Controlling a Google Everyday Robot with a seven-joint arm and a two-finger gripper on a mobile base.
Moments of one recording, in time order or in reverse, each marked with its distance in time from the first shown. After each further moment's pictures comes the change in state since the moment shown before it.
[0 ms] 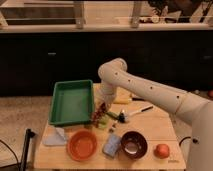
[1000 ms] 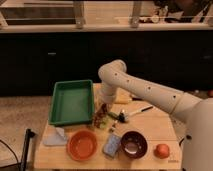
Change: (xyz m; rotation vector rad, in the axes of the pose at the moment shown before) arm 0.004 0.006 0.018 -0.024 -0.034 0.009
